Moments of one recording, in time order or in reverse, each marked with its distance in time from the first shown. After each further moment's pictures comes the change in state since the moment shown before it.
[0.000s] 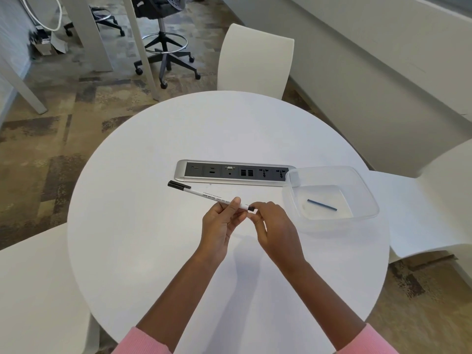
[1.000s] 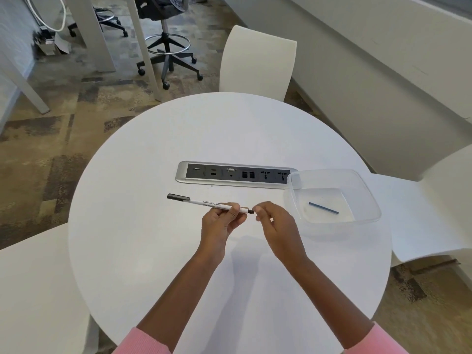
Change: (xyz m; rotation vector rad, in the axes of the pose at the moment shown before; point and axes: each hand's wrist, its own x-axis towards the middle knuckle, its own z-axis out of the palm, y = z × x) left_hand 0.008 -0.004 -0.008 0.087 0.004 0.050; right_hand 0.012 0.003 -0.003 0.344 -0.140 0.345
